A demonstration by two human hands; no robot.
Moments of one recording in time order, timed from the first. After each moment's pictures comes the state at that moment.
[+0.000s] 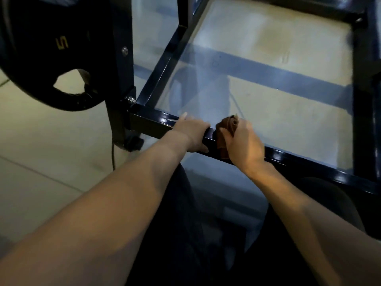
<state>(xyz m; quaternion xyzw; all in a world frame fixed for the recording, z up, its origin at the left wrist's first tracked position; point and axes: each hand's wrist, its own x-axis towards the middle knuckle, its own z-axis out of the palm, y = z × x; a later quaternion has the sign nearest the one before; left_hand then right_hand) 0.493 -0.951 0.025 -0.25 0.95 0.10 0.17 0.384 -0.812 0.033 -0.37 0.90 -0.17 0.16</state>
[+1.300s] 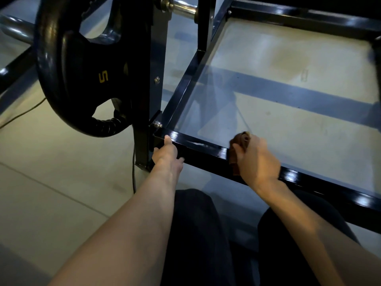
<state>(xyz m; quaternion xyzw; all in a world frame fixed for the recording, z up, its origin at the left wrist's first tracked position) 0.579 -0.995 0.018 -0.69 0.15 0.65 -0.29 0.416 -0.860 0.030 -0.36 0.92 -0.13 0.10</state>
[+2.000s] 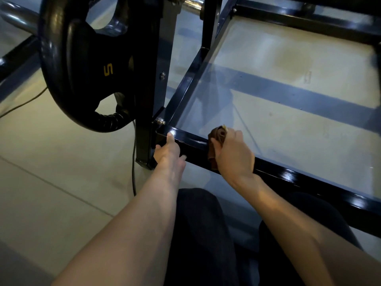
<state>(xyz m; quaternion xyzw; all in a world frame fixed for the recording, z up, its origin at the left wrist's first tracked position) 0.575 -0.996 0.024 -0.69 0.10 0.66 -0.29 0.458 -0.897 0.025 -0.44 0.88 -0.19 0.09</state>
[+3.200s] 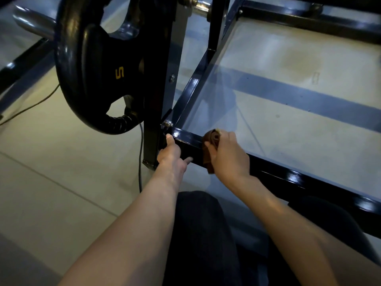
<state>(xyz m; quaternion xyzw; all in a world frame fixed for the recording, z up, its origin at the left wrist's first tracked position) 0.588 -1.007 0.017 -0.67 0.07 0.67 -0.32 0.482 -0.912 0.038 -0.45 0.86 -0.18 0.18</state>
